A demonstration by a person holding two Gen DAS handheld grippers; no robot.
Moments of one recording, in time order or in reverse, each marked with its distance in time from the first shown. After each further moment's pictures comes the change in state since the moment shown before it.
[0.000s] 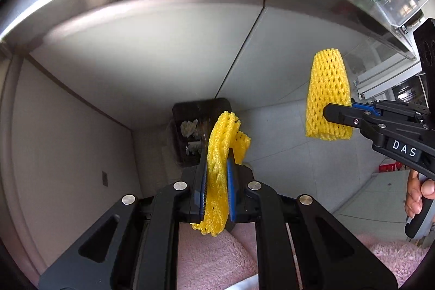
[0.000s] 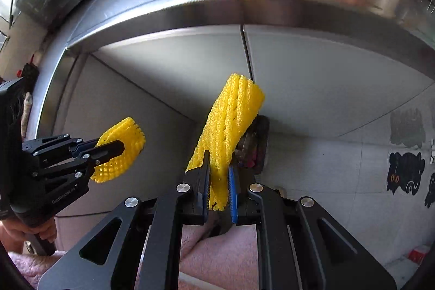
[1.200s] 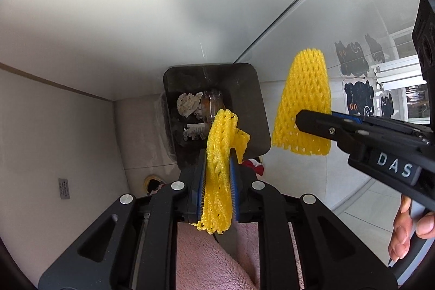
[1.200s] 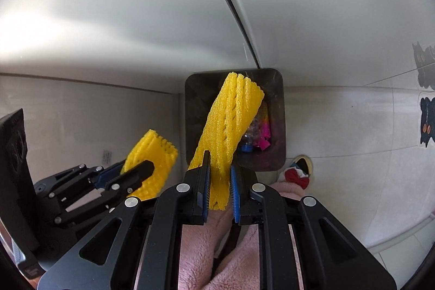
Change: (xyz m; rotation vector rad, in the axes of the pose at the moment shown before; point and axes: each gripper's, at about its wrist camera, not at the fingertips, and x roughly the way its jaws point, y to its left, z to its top) left arm 0.195 0.036 0.017 -0.069 0.199 -0.005; right arm 0.203 -0.053 0.019 0.230 0.216 0.050
